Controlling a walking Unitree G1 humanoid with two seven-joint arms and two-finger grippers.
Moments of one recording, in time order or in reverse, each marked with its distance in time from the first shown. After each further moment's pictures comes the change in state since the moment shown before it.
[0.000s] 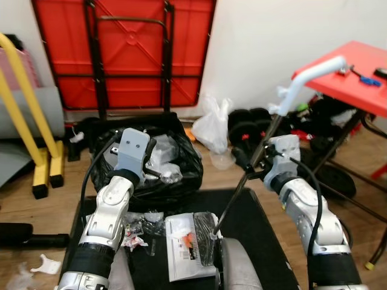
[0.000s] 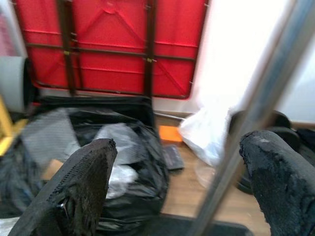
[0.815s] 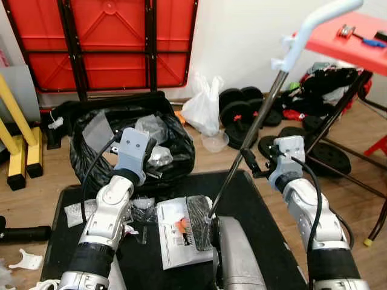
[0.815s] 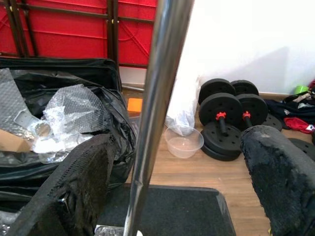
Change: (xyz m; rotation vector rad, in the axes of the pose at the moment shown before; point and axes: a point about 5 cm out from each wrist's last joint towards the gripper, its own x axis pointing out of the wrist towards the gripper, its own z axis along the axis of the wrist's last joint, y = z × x) left arm 0.001 0.001 0.002 0.000 -0.003 0.001; right arm 0.009 -0.012 -0.004 -0.051 -0.008 -0.080
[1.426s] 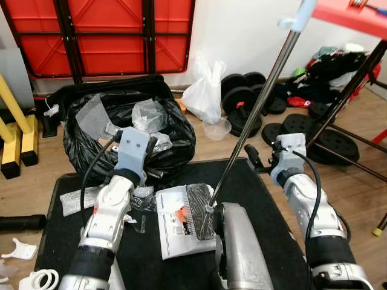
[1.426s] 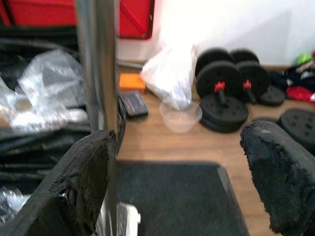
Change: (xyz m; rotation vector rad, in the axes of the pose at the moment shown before) left arm -0.009 -0.004 0.006 0.000 -0.028 -0.009; right arm 0.013 -0.013 -0.015 0.033 0.038 -0.035
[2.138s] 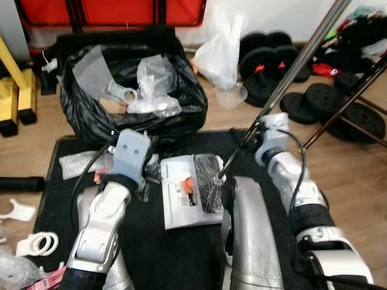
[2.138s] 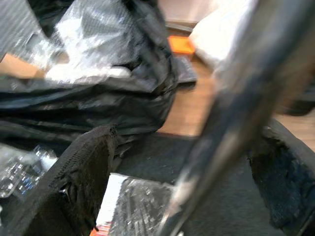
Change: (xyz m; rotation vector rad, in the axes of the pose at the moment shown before) left arm -0.034 -0.007 0.019 0.027 -0.022 -0.029; right arm 0.033 0.033 0.013 0.001 -0.015 0.142
